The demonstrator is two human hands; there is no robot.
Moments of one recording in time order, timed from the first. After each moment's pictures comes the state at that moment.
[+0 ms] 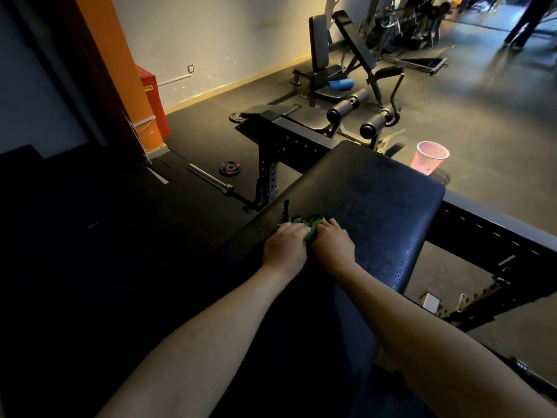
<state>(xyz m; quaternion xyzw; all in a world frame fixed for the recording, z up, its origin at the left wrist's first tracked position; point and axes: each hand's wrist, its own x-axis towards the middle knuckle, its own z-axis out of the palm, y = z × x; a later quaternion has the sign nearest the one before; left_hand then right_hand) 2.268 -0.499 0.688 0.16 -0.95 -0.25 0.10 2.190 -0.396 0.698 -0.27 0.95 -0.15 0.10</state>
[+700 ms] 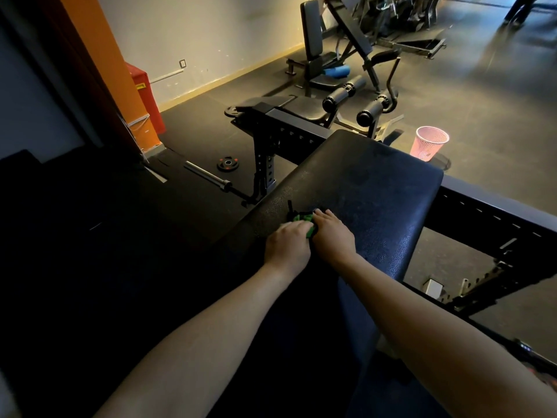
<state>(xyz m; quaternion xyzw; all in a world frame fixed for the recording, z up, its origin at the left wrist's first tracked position) 2.269 -0.481 0.694 0.15 -0.96 -0.22 0.12 2.175 -0.387 0.684 -0.28 0.93 -0.19 0.11</state>
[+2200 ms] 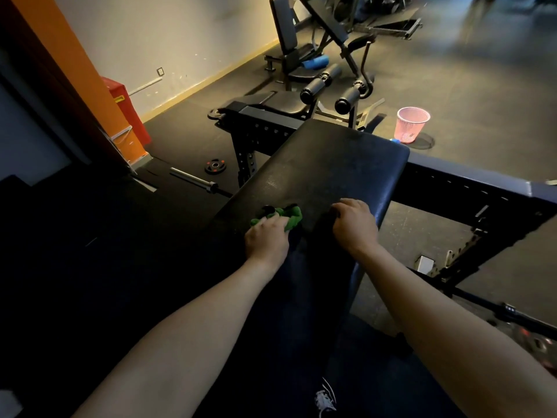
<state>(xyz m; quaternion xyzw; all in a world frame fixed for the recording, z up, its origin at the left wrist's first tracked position) 2.276 -0.444 0.705 0.19 -0.97 -0.15 0.08 2.161 -0.281 0.696 -0.21 0.96 -0.21 0.01</state>
